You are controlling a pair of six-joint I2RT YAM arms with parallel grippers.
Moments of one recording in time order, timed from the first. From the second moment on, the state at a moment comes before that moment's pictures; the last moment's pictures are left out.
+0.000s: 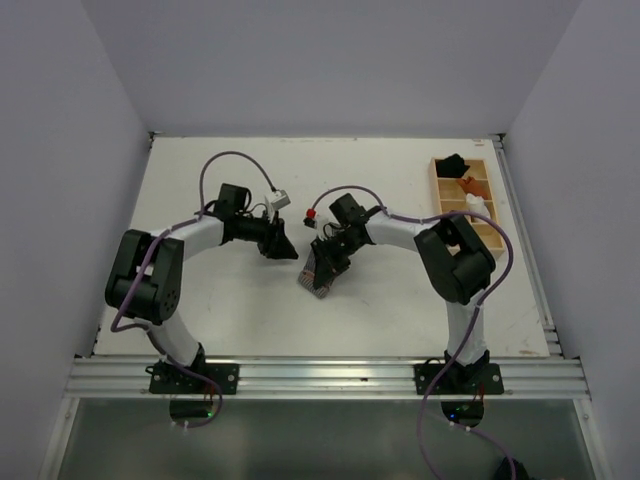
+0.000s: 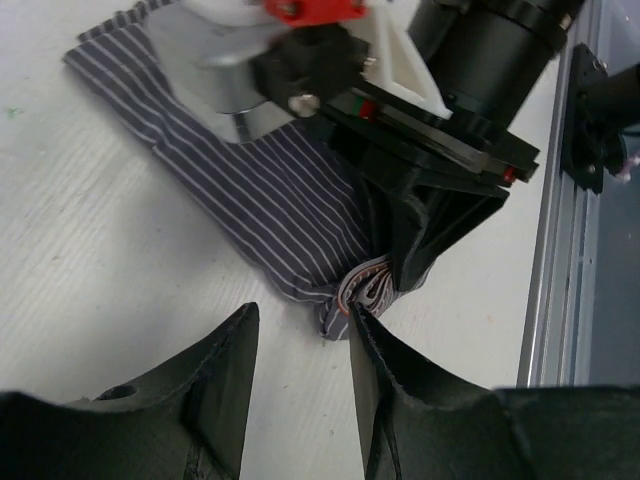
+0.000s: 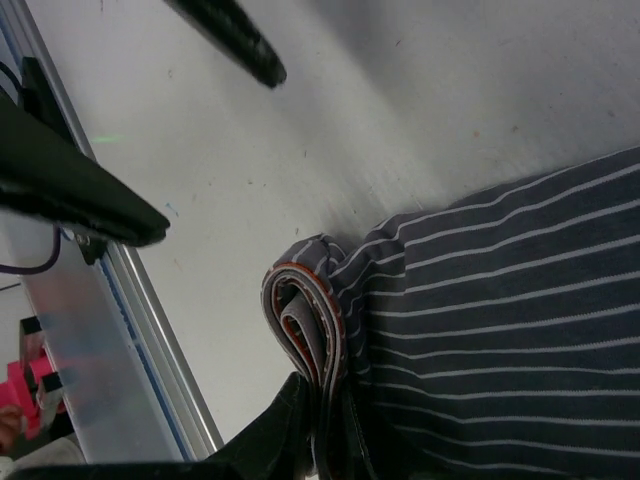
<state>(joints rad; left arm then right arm) -0.22 1.70 0.93 -0.16 0.99 0.23 0.64 2.00 1.27 -0.49 -0.74 0.08</state>
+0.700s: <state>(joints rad) -0.32 1.80 0.97 -0.32 1.11 0.50 0.63 2.02 1.24 -0.43 -0.81 0.12</state>
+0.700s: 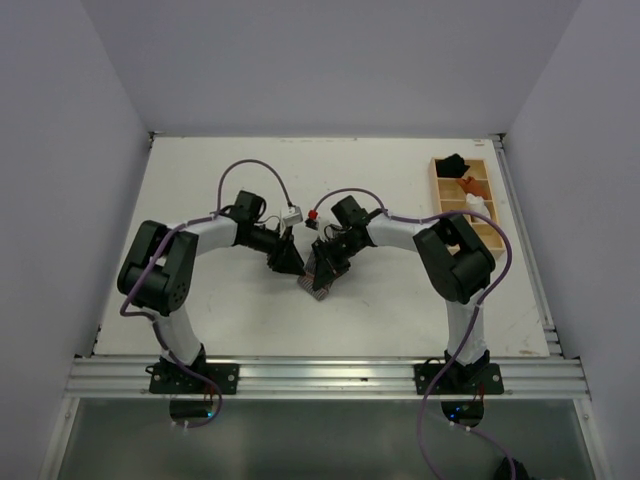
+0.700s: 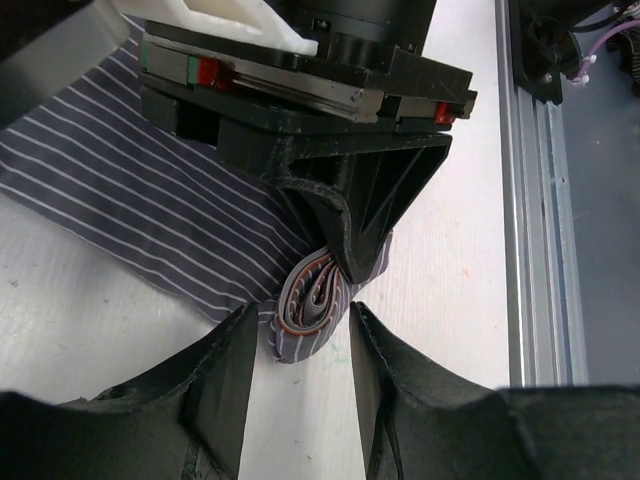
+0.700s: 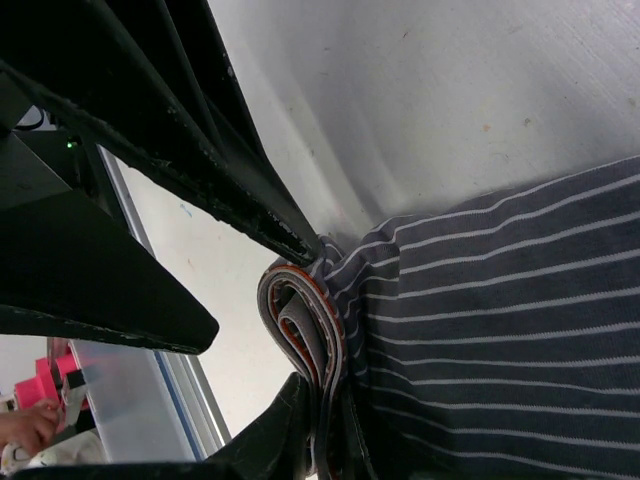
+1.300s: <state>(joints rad) -0.34 1.92 1.06 -0.45 1.10 0.62 0.63 2.04 1.27 -0.46 -0.81 0.11</state>
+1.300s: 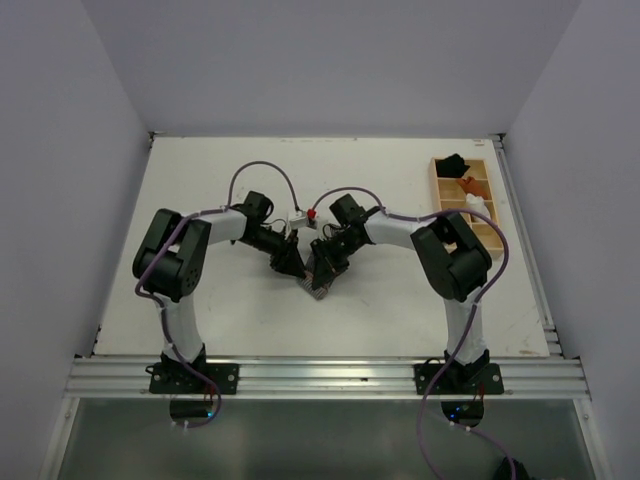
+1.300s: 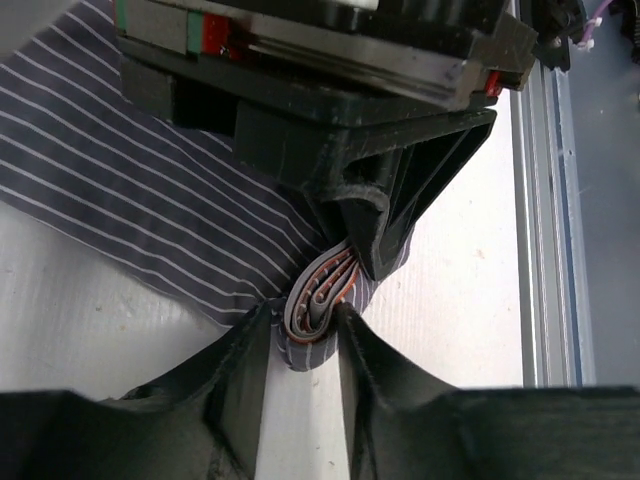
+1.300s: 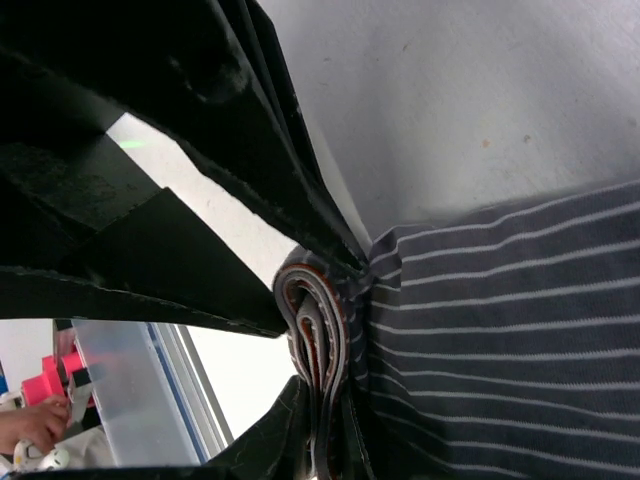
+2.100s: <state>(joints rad) -0.38 2.03 1.20 -0.55 1.09 0.65 0.63 1.95 1.22 -0.46 -0.62 0.22</state>
